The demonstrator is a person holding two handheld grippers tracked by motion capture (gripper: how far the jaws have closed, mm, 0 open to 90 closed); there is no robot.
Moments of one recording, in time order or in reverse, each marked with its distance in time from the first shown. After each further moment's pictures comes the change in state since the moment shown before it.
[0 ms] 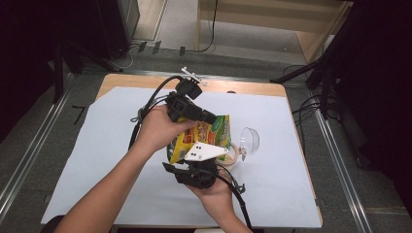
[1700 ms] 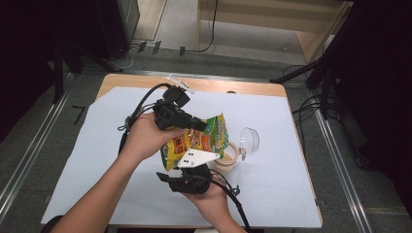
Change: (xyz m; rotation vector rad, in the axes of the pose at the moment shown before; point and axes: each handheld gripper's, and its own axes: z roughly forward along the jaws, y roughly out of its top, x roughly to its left) left arm 0.002 -0.031 -0.015 -0.011 -0.030 -0.010; right arm 0.007 -0.016 0.017 0.045 0.054 -0.018
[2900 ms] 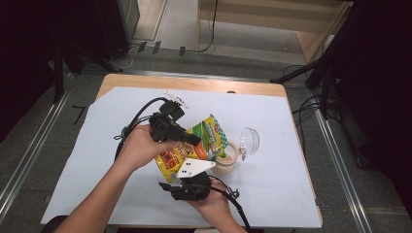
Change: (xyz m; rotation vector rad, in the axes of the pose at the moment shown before) left arm 0.014 -0.030 0.015 0.089 -0.072 -0.029; right arm -0.002 -0.028 0.011 0.068 0.021 -0.076
